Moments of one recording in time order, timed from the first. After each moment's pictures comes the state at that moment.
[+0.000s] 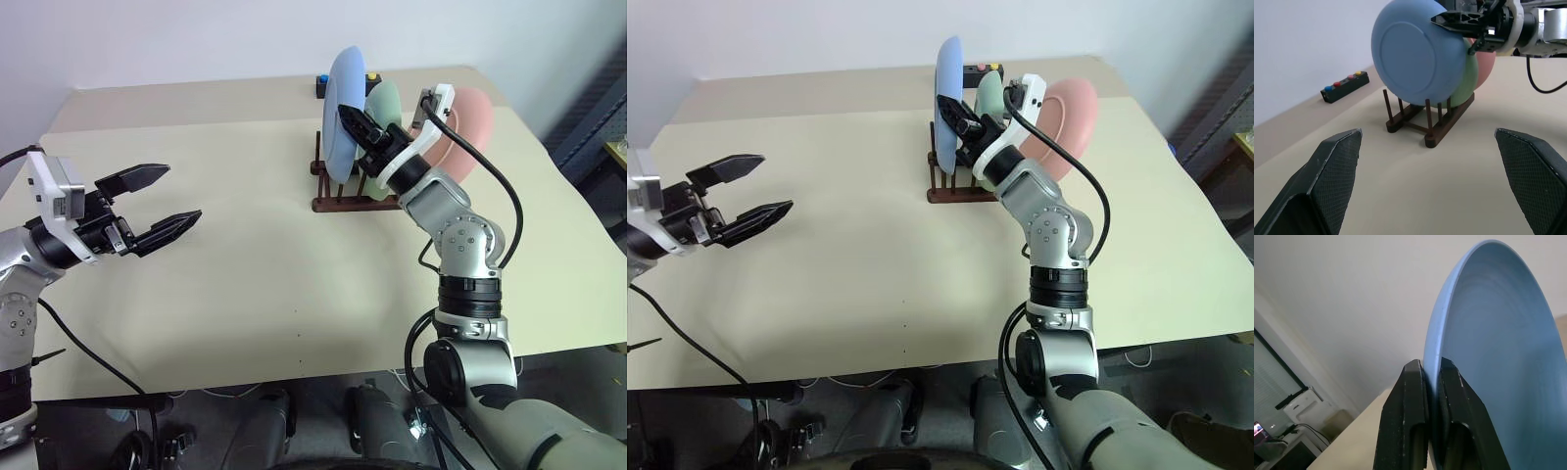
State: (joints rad) left arm -0.21 0.82 0.44 -0.20 -0.70 0.34 -1.04; right arm -0.80 -0.07 -0.23 0.05 0.77 0.65 0.32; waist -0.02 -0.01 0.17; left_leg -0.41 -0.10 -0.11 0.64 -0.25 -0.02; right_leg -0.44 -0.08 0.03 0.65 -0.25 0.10
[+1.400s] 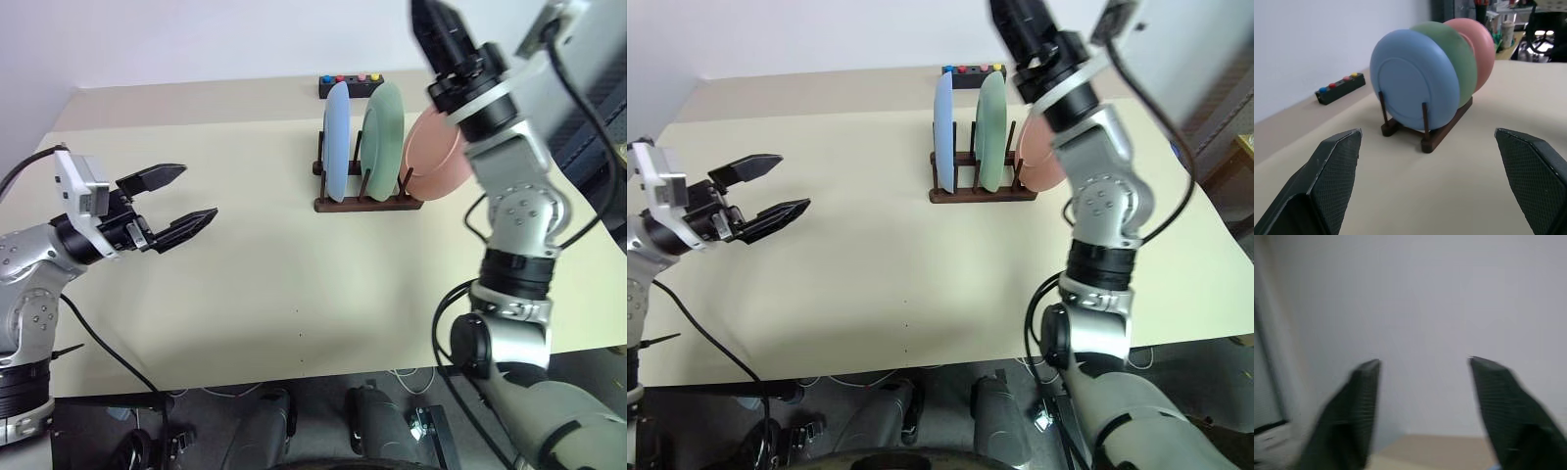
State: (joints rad) left arm -0.25 0.77 0.36 -0.21 -0.68 0.34 -0.99; right arm -0.92 -0.29 -0.36 0.04 0.75 0.44 0.43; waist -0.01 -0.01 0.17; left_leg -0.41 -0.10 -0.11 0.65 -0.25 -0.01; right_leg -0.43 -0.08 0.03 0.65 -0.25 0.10
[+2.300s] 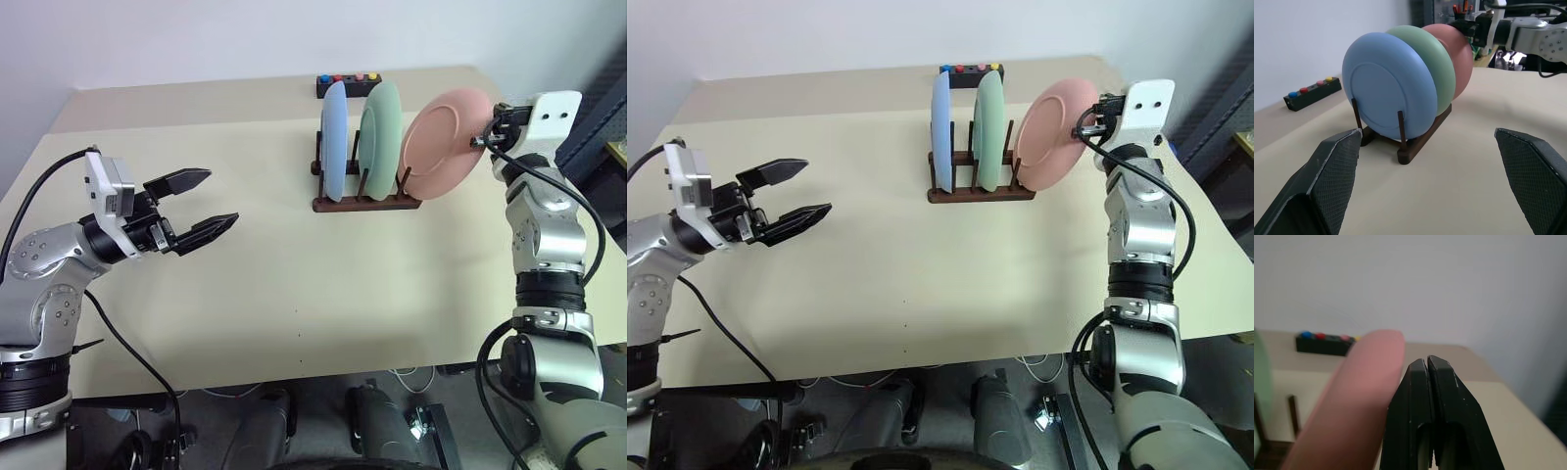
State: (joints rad) left arm -0.29 0.74 0.30 -0.21 -0.69 0.36 -1.00; right arm -0.76 -0.46 -0.27 0.36 0.21 0.15 0.21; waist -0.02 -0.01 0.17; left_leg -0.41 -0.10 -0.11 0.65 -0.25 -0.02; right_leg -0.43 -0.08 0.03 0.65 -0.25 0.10
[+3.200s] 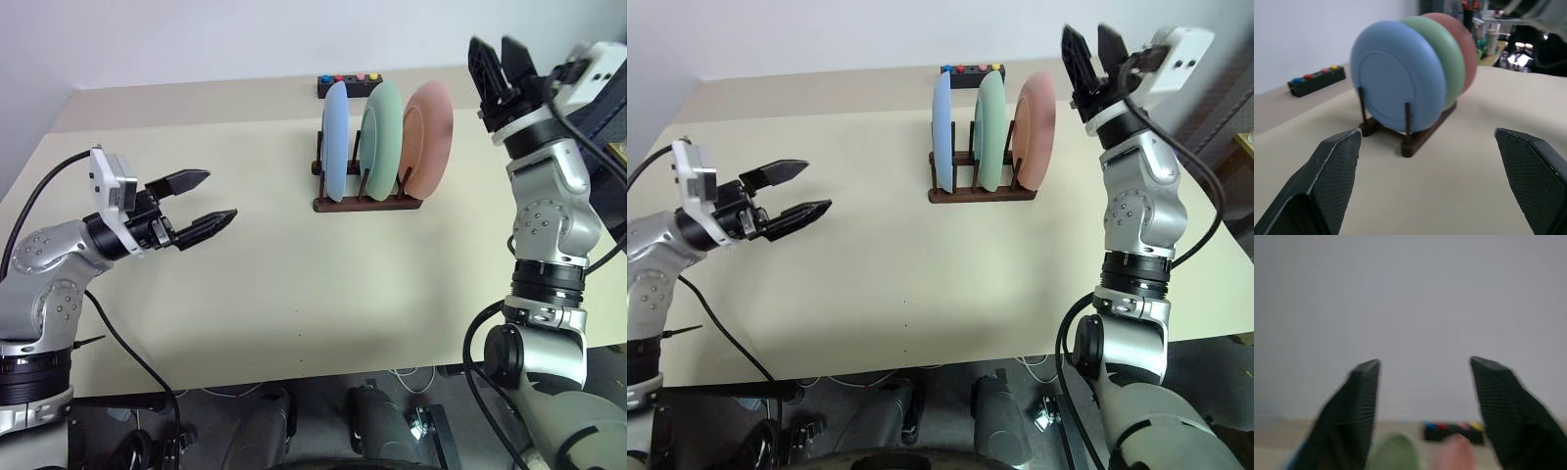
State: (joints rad) left arm -0.34 0.74 0.29 -0.16 -0.70 0.45 -0.97; right arm -0.83 -0.40 -0.36 0.11 0.63 0.25 0.51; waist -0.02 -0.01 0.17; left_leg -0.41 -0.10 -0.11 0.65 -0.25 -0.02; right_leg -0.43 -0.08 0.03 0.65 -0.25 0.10
